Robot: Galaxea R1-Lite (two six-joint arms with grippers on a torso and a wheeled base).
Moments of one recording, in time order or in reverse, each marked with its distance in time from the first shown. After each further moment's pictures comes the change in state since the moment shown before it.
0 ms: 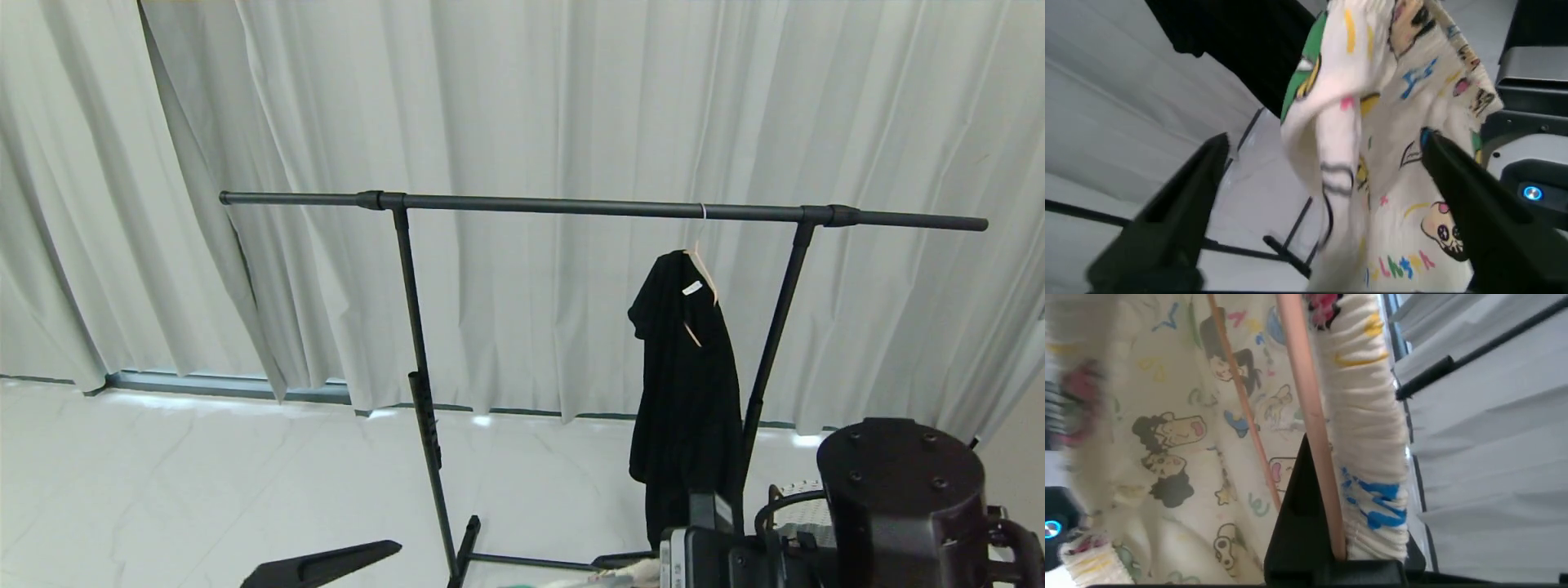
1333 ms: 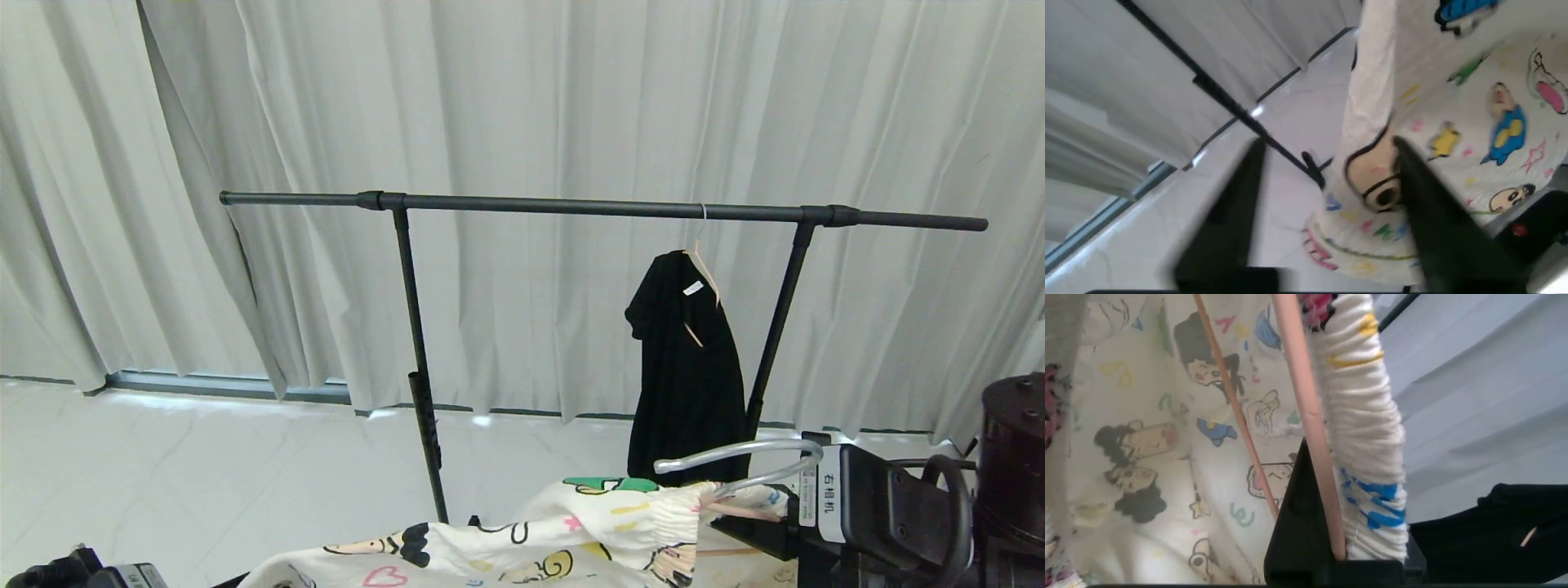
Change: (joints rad) left arm 0.513 -0.189 0.231 0.004 -0.061 -0.020; right arm -0.174 -0.196 0.086 0.000 0.026 -0.011
